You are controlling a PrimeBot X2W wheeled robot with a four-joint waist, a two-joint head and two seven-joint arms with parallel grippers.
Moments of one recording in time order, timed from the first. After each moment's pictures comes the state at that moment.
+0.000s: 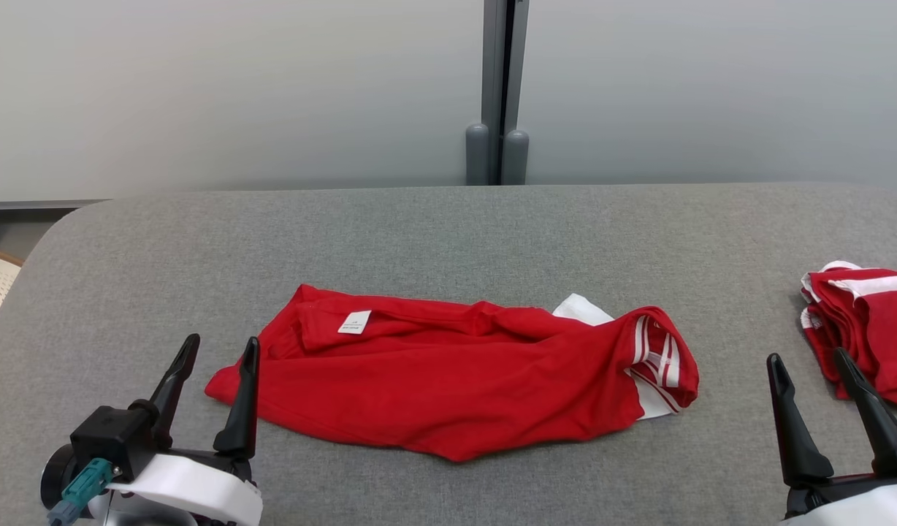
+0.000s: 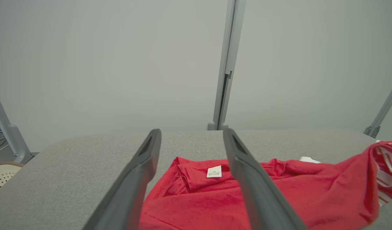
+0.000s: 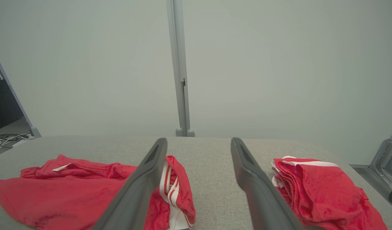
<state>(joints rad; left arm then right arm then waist) -0.02 0.37 -0.32 0.00 -0.54 0.14 -0.17 0.20 -0.11 -0.04 -0.29 0.20 0.13 0.11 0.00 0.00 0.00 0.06</state>
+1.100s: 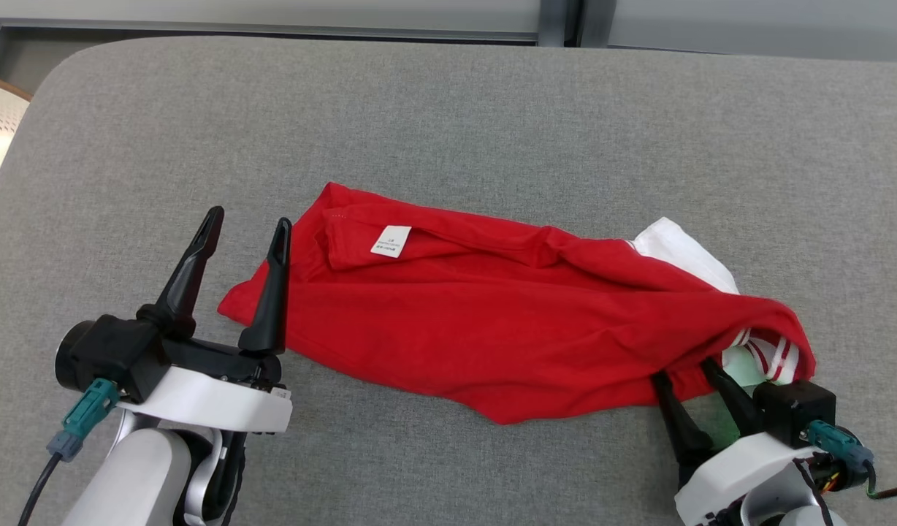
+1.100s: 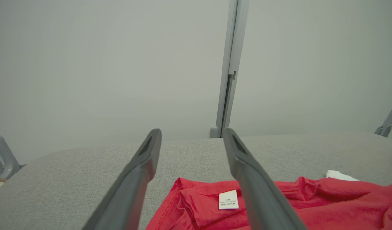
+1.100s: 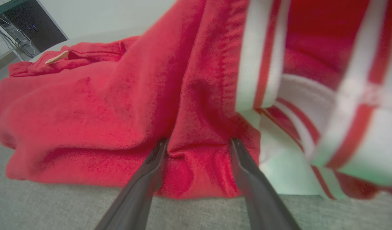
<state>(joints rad) -0.25 0.33 -0.36 -0.04 -0.49 0.11 -0.23 -0.05 -0.14 0.20 0.16 0.26 0.13 0.04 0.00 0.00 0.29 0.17</state>
